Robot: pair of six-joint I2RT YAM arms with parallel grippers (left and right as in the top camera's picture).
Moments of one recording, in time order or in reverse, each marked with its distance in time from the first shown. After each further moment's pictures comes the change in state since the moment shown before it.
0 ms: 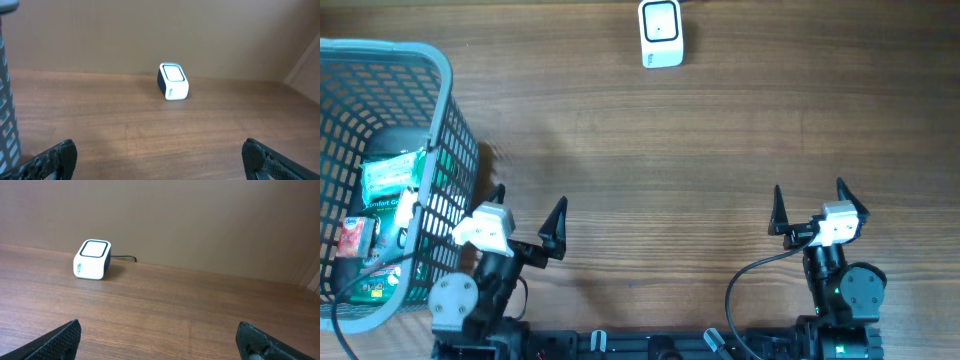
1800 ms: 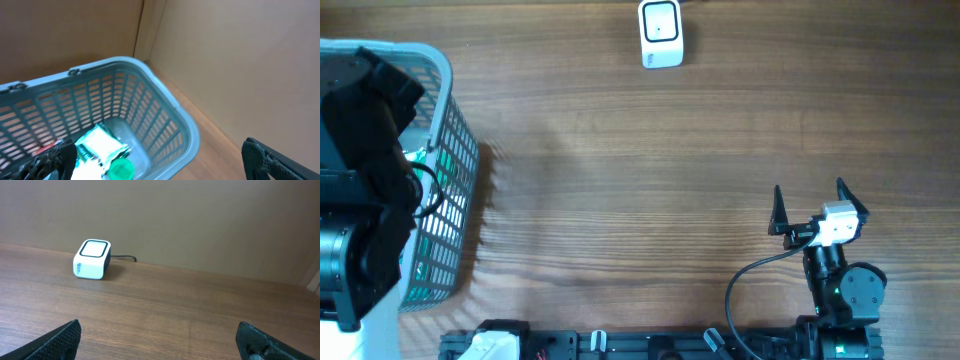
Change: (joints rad) left arm 0.000 1.099 1.567 -0.880 -0.929 -0.484; right arm 0.000 0.000 0.000 0.000 0.000 -0.003
